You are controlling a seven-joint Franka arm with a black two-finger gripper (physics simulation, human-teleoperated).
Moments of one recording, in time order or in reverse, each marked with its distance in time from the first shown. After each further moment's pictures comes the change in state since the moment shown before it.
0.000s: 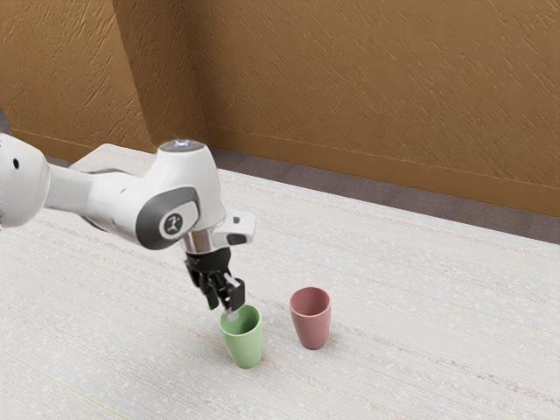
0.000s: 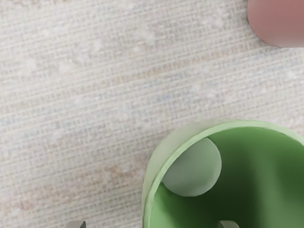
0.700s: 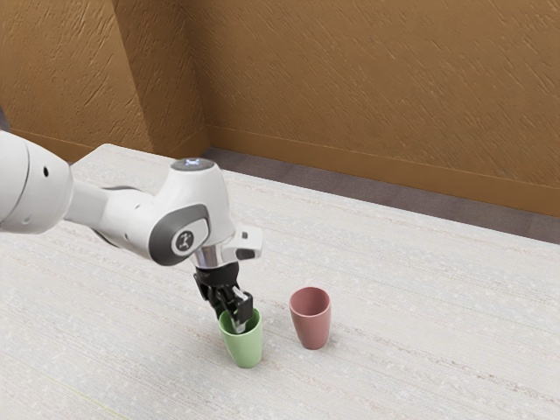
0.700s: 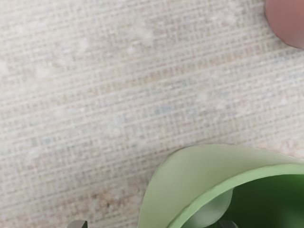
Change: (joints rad) arm -0.007 0.079 0.000 0.002 -0.005 0.071 -0.005
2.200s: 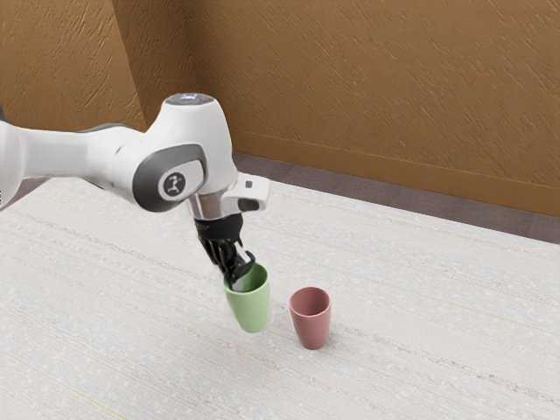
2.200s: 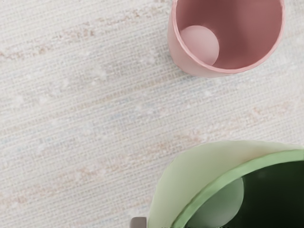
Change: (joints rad) arm -0.006 -0.181 -0.069 0.127 0.017 -0.274 -0.024
